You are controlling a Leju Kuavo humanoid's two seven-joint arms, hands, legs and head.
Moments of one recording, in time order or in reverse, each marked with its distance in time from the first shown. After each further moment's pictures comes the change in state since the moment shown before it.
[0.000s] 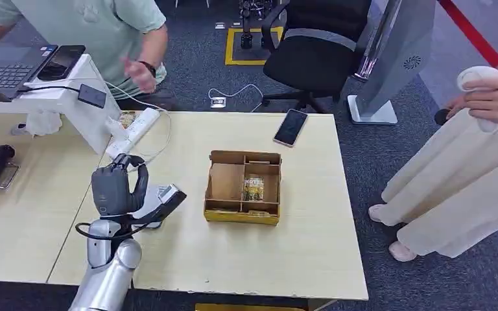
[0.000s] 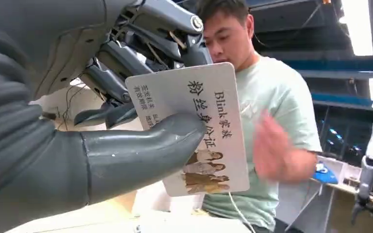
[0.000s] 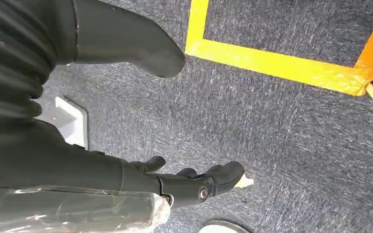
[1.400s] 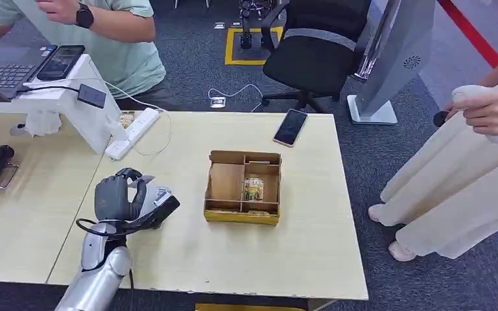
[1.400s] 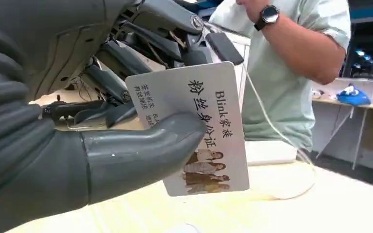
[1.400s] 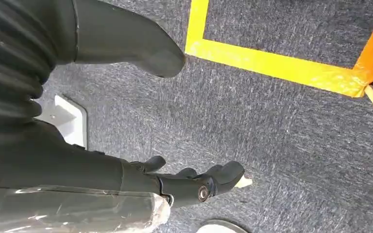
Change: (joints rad) left arm -0.005 0.154 -0.138 0.104 0.136 -0.150 0.201; right arm 0.001 0.001 0.012 -0.003 -0.004 0.005 0.003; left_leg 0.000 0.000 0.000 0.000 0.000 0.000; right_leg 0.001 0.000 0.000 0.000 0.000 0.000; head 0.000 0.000
